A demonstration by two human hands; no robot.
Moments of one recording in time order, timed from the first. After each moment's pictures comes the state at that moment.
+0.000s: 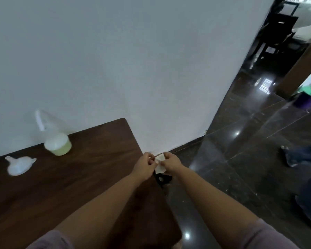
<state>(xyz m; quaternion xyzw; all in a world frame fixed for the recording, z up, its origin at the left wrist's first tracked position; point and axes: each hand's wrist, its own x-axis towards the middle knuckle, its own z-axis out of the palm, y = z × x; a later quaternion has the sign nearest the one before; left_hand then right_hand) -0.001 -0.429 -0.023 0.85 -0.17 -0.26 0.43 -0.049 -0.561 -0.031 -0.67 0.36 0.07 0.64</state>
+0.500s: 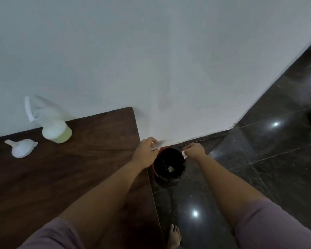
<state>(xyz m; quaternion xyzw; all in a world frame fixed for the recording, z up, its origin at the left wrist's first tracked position) 0.084 -0.491 -0.056 0.91 -0.14 -0.19 0.34 0.041 -0.706 -0.089 -0.79 0.38 0.17 0.45</state>
